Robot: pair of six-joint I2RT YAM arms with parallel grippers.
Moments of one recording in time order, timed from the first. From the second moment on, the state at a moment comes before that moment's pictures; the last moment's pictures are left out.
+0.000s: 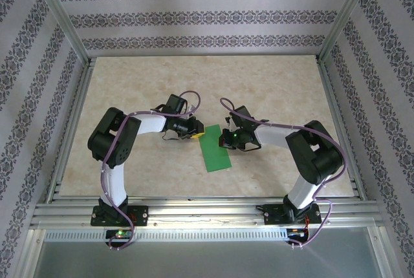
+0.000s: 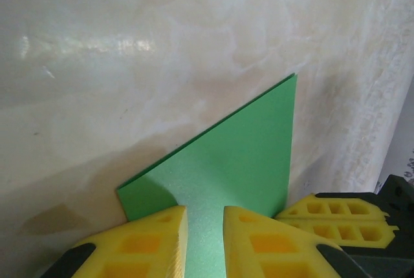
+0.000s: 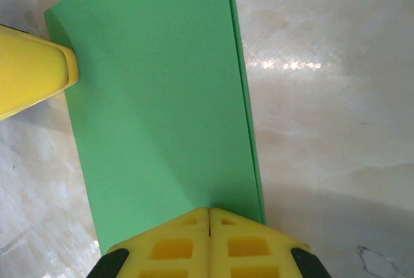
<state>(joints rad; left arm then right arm) -0.42 1.96 1.06 -0.11 0.63 -0.75 0.53 1.71 0.81 -0.20 -0.41 0.66</state>
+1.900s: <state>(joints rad) -0.60 1.77 0.79 0.05 0.60 -0.89 0.53 1.69 0.77 -0.17 -0.40 0.70</state>
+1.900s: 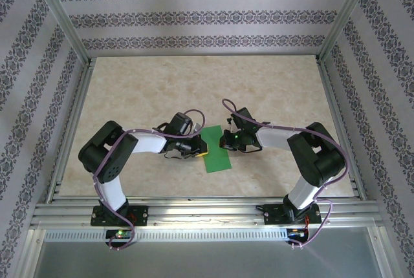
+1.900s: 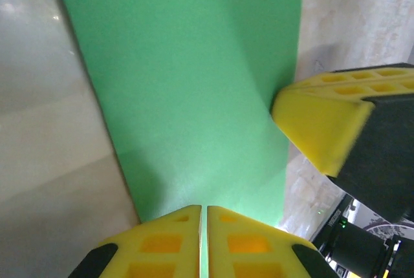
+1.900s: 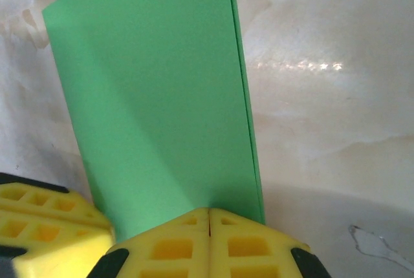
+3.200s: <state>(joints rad) -0.62 1.62 0.82 -0.01 0.59 -0.84 0.53 1.68 0.77 -0.17 -0.40 0.70</state>
